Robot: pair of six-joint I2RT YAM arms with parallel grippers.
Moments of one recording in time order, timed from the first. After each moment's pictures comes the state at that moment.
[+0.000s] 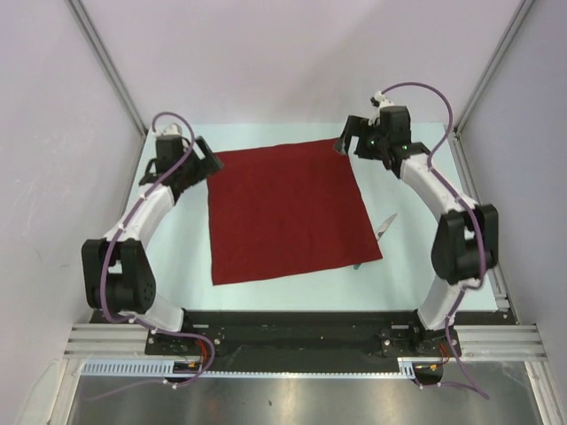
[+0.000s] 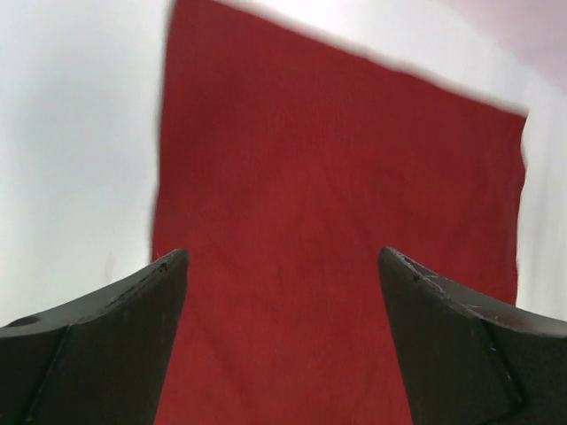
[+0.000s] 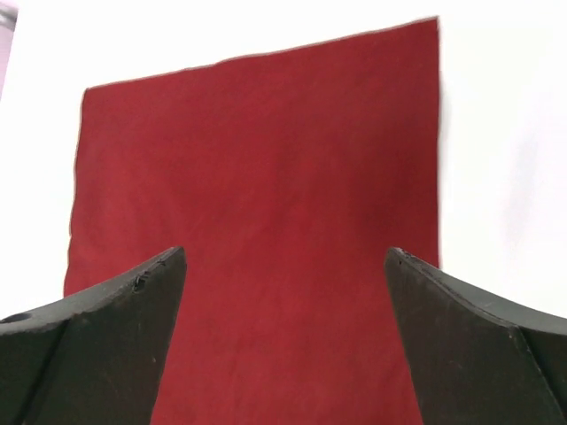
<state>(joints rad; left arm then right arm) -0.02 1.55 1.19 -0.23 0.08 -0.53 0.22 1.83 1.55 -0.24 -0.23 0.36</state>
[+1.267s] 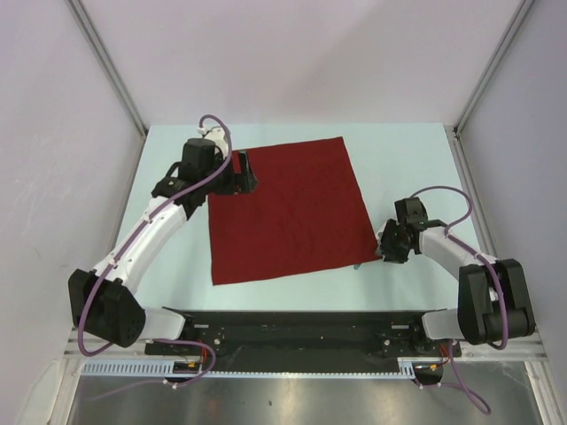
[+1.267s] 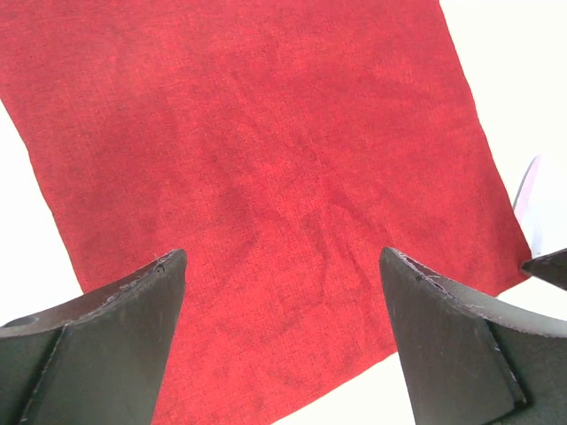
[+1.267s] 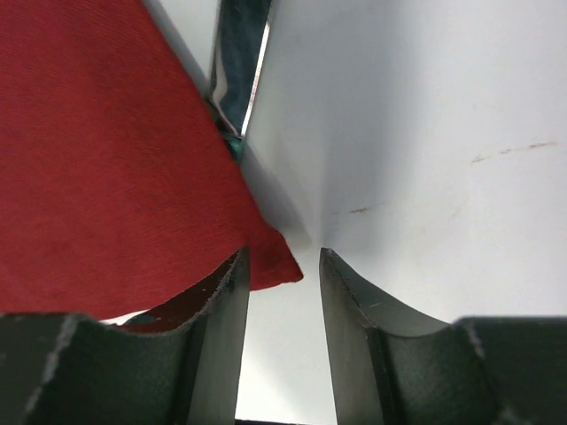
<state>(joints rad) -0.34 1.34 1.20 -0.47 0.08 -0.32 0.15 1.33 0.67 -0.47 -0.06 0.58</state>
